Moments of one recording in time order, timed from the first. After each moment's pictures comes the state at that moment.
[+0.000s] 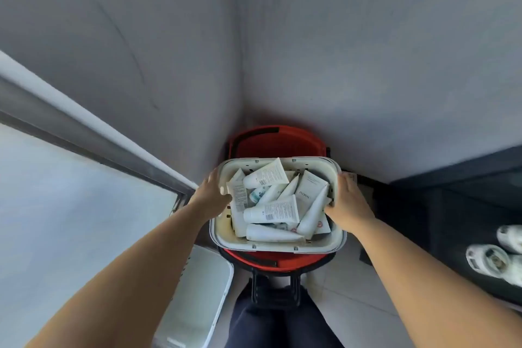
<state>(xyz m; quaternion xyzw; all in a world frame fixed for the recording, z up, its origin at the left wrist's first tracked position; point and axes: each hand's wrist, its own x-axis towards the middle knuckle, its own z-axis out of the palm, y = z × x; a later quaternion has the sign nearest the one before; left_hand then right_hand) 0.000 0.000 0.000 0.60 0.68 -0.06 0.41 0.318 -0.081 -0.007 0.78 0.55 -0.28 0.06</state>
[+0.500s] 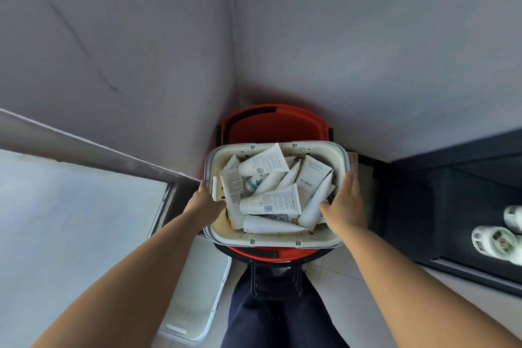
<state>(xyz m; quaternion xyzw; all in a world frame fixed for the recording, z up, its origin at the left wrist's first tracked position) -0.009 -0.012 -0.079 0.49 0.72 -0.14 0.46 0.284 -0.098 -0.044 0.87 0.40 -0.30 -0.01</state>
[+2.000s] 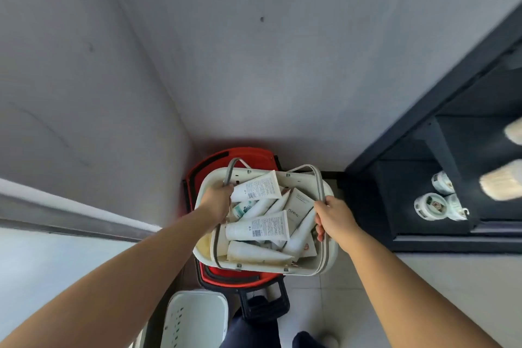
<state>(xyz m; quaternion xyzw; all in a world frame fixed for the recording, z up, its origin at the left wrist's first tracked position) 0.122 -0.018 0.095 0.48 0.62 0.08 0.62 0.329 -0.168 0.092 0.80 0.19 -0.47 -0.31</state>
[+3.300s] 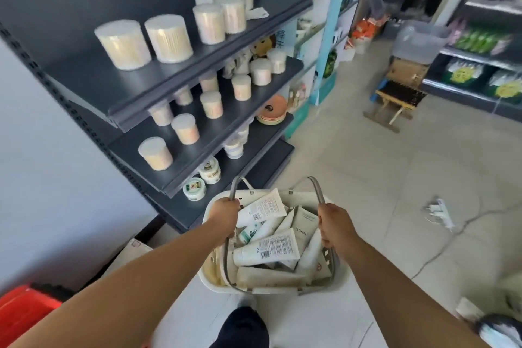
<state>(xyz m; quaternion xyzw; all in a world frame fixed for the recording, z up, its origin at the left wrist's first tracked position) 0.507 -0.536 0.156 0.73 0.35 -0.17 0.56 0.505 -0.775 0.167 0.75 -0.26 -0.19 -0.58</state>
